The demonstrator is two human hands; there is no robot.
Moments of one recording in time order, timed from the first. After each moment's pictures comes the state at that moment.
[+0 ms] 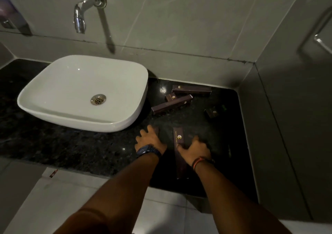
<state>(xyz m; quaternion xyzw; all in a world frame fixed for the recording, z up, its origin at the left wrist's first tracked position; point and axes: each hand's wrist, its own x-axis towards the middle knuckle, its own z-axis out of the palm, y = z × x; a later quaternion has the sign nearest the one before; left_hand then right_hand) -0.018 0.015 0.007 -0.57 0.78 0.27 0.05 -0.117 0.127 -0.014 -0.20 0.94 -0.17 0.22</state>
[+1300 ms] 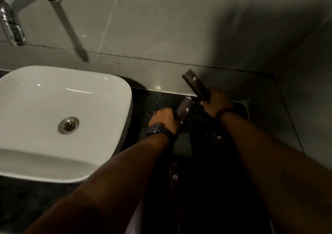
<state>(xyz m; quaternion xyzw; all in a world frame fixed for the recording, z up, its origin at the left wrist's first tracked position) -0.190 -0.098 0.018 -0.42 0.87 0.27 -0.01 -0.357 -0.013 0.033 -0.31 0.92 -0.20 0.14</state>
